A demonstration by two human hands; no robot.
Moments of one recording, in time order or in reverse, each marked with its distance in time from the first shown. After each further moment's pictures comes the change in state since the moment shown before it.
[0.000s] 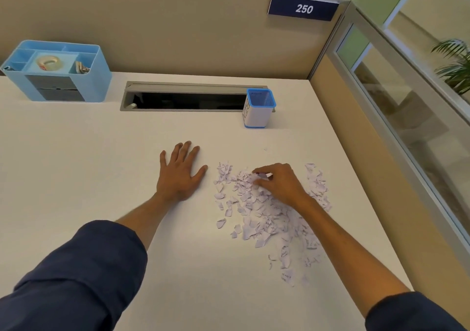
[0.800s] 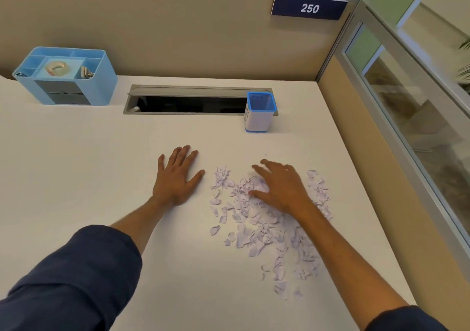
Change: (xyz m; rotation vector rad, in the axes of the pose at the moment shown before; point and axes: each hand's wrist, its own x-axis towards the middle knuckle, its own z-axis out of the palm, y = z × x) left_hand -0.002 0.003 -0.004 -0.013 -0.020 -0.026; right_hand 0.013 0.016 -0.010 -0.735 -0.126 -0.234
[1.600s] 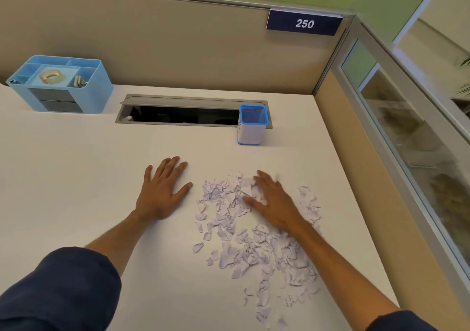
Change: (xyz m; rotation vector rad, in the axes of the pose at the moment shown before) left_hand 0.001 0.000 0.001 0.012 0.014 -0.006; right_hand 0.007 0.034 0.028 0.423 0.034 0.014
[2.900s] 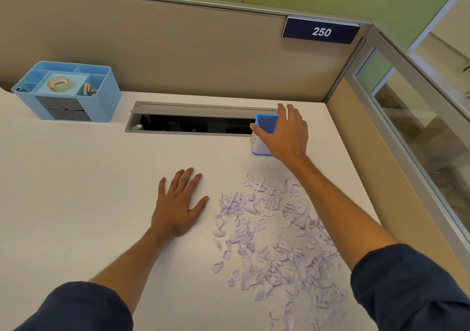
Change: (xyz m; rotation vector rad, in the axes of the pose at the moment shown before) left_hand 0.001 0.000 0.001 0.006 -0.009 0.003; right_hand 0.148 -0.065 -0.086 -0.240 0.521 0.219
